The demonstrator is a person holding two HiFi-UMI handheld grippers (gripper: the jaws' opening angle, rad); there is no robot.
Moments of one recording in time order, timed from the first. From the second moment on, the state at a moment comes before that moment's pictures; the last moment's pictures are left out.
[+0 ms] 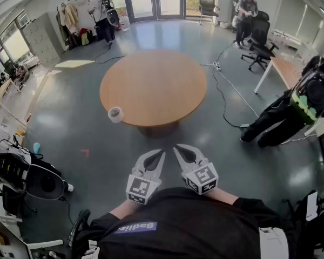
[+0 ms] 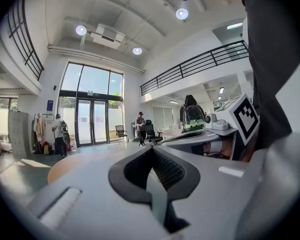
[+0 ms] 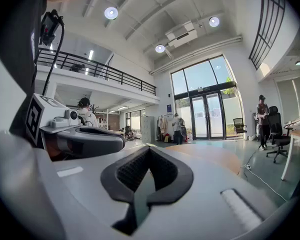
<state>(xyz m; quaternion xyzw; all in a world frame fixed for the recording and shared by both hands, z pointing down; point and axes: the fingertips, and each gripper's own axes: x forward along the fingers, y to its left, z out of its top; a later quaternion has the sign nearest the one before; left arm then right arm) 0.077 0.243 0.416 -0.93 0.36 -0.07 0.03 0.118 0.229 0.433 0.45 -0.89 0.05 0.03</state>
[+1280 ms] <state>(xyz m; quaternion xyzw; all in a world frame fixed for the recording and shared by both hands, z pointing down) 0.128 0.202 0.444 -0.90 0.43 -0.11 -0.01 0.182 0.182 0.476 0.39 -0.91 0.13 -0.01</state>
